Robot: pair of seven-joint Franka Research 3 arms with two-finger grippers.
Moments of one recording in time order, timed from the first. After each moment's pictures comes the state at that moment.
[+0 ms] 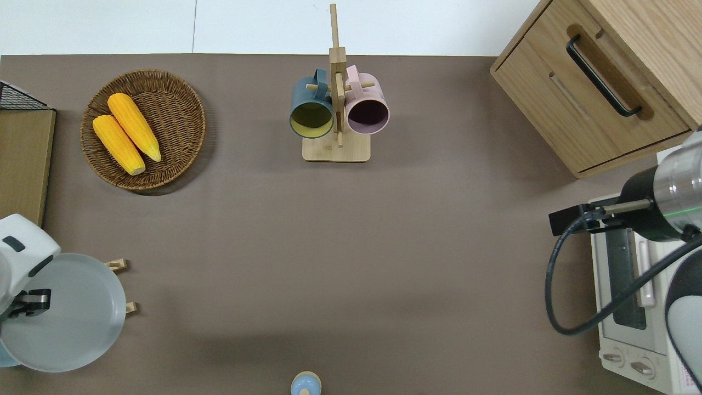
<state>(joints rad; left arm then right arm) 0.02 -0.28 -0.07 -2.02 0.50 1.47 -0.15 -0.05 -0.02 0.19 -1.50 0.00 1.42 0.06</state>
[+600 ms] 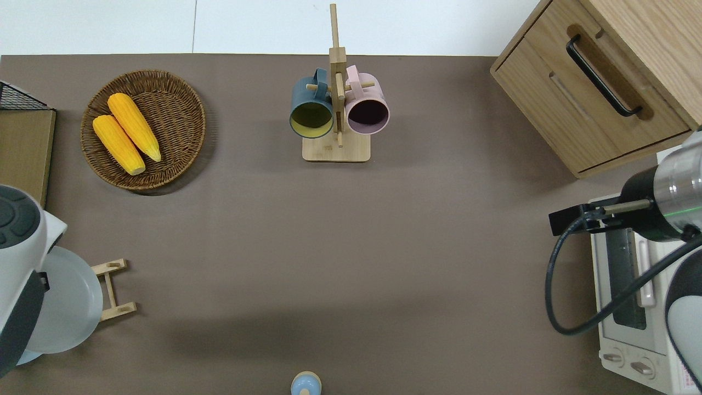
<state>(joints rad) 0.01 -0.20 -0.09 -2.03 0.65 1.45 -0.43 -0.05 -0.02 0.19 -1.50 0.00 1.42 0.06</state>
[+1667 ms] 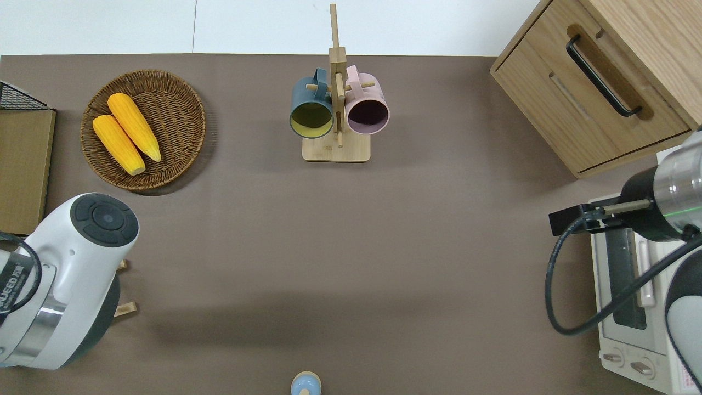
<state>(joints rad) 0.00 -0.14 -0.16 -2.12 0.79 1.44 -0.68 -0.05 -0.02 0.19 -1.50 0.00 1.42 0.06</state>
